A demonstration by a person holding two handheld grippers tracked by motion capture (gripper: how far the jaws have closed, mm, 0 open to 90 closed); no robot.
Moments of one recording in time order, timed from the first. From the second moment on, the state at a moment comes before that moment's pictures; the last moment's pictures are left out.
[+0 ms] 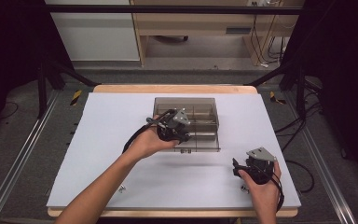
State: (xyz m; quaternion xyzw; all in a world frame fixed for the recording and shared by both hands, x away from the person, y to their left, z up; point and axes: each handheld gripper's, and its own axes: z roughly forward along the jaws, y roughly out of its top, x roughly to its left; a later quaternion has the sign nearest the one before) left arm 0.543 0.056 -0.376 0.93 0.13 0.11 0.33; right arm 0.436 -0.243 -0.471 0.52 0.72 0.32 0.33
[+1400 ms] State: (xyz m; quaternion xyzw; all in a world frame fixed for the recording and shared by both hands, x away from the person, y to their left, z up) left arm 0.514 0.114 -0.346 0.88 0.19 0.17 0.41; right arm 0.443 -0.222 -0.440 0.45 0.78 0.30 0.32
